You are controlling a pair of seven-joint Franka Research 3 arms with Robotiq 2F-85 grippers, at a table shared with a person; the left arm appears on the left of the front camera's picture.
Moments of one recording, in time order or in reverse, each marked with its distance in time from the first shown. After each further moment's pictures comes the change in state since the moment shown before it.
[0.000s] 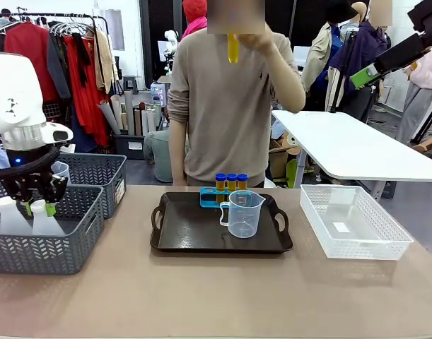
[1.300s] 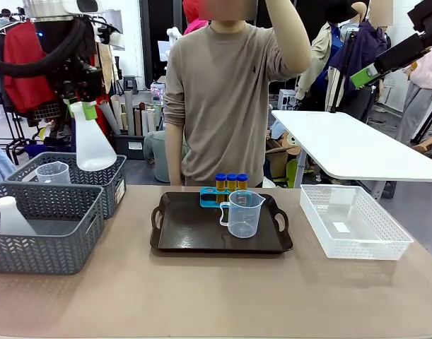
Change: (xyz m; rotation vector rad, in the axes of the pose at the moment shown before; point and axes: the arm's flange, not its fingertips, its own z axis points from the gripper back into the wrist) left arm -0.001 -0.108 0.240 -0.097 -0.113 -0.511; right arm 0.000 0.000 0.000 0.000 0.000 0.000
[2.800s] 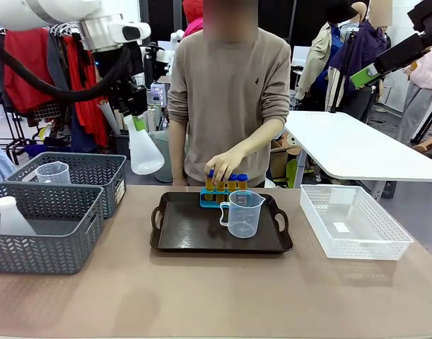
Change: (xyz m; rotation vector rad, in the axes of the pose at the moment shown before) left arm 0.075 -0.023 -0.050 -0.070 -0.109 -0.235; right arm 0.000 0.000 0.000 0.000 0.000 0.000
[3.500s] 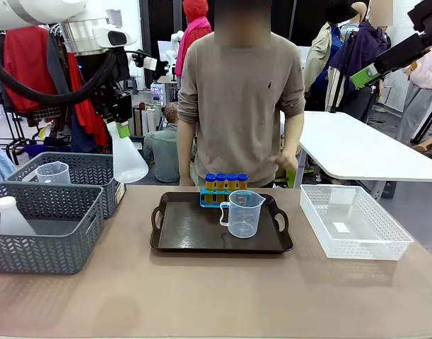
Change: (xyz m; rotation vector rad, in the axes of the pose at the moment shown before) left arm -0.030 0.001 -0.002 0.020 0.055 0.023; right arm 0.000 0.000 0.000 0.000 0.000 0.000
